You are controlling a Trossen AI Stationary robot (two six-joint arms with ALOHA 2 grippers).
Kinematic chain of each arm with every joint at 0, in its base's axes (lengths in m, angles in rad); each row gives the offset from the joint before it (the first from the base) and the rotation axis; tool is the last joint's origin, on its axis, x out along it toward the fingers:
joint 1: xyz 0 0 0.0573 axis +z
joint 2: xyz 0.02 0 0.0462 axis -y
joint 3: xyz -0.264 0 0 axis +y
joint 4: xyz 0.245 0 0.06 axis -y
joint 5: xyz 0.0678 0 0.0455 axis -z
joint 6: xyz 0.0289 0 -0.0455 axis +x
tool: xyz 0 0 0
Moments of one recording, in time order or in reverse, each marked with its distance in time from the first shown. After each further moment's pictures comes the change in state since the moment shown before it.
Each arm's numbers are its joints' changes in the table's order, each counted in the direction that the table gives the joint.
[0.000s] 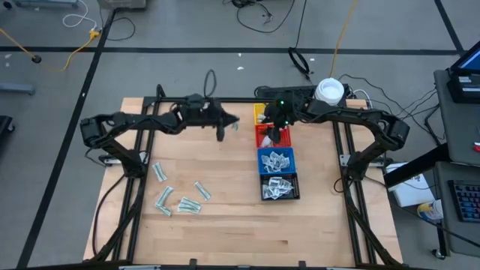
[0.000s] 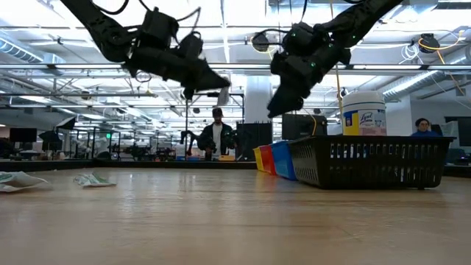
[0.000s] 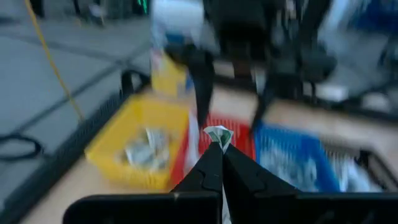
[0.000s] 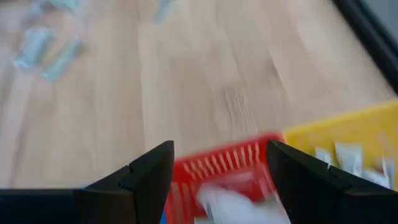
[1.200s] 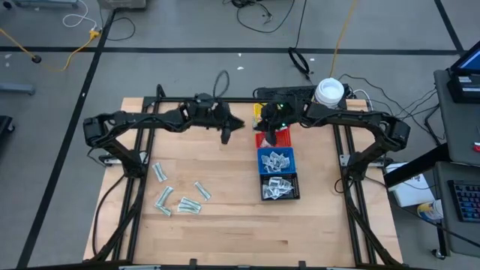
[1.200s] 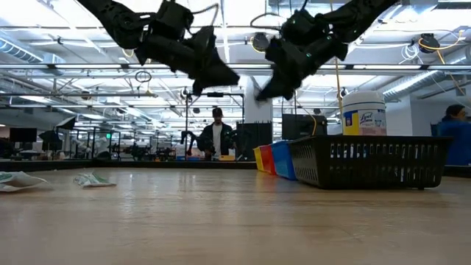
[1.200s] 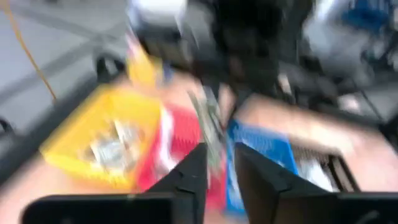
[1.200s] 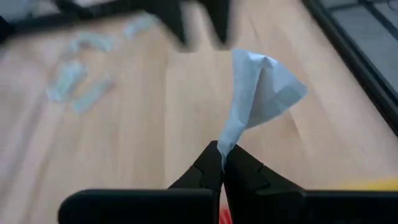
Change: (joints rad) left arm -0.057 -0.023 -0.149 -0.166 0.002 -0.087; right arm 0.076 0.011 0.001 0.172 -0.023 0.039
